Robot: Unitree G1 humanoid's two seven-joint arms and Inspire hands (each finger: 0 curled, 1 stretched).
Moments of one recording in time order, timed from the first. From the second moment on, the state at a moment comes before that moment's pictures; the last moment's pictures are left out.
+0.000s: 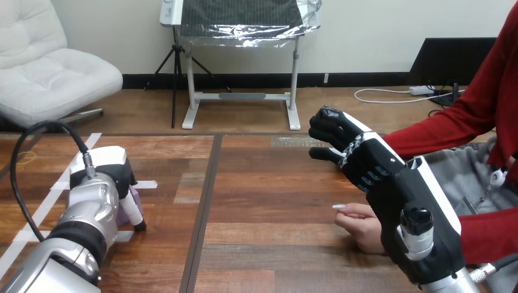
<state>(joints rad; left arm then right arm) -0.82 0.41 -0.53 1.23 0.70 0.20 -0.05 0.20 -0.20 0.03 -0.07 0.28 -0.62 0.49</state>
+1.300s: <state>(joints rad) -0.83 0.42 -0.53 1.23 0.70 0.21 -0.09 0.20 -0.20 0.03 -0.07 0.28 -0.61 0.49</state>
